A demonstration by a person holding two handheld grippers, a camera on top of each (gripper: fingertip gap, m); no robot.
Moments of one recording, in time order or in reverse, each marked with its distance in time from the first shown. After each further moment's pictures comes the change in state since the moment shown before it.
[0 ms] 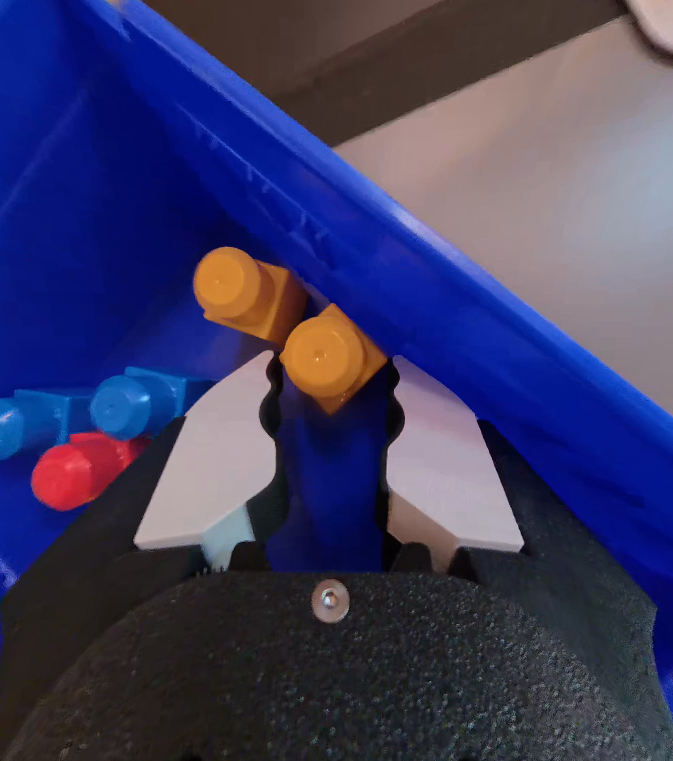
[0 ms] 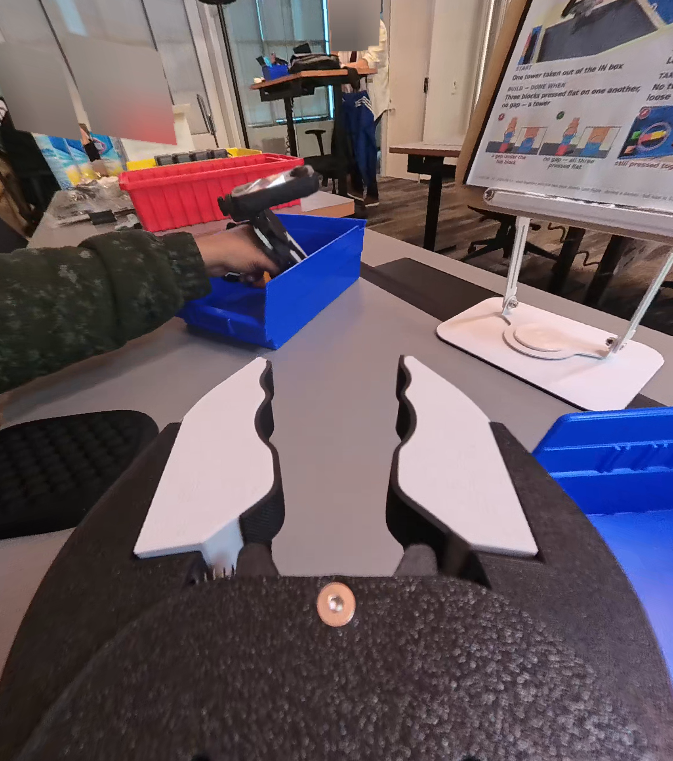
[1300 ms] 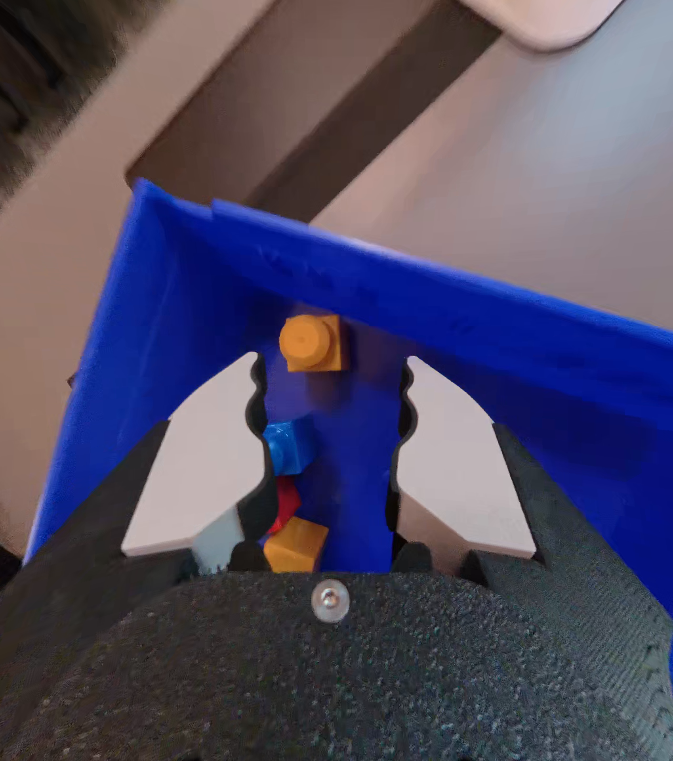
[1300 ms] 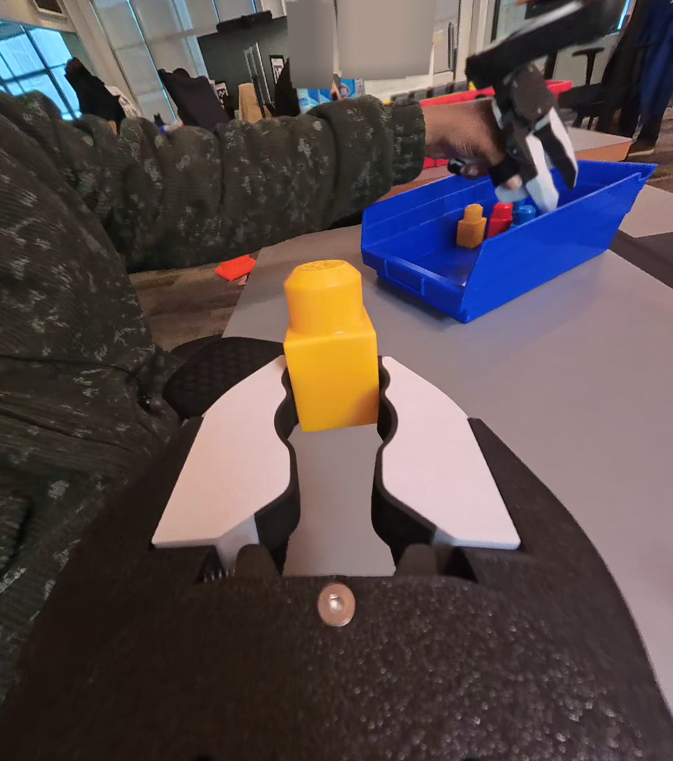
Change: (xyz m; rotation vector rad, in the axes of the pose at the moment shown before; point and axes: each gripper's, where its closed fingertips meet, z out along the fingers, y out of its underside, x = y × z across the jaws) left arm -0.030 -0.031 -0.027 0.010 0.167 0.334; right arm -0.097 0.028 0.002 -0.109 -0.555 0.019
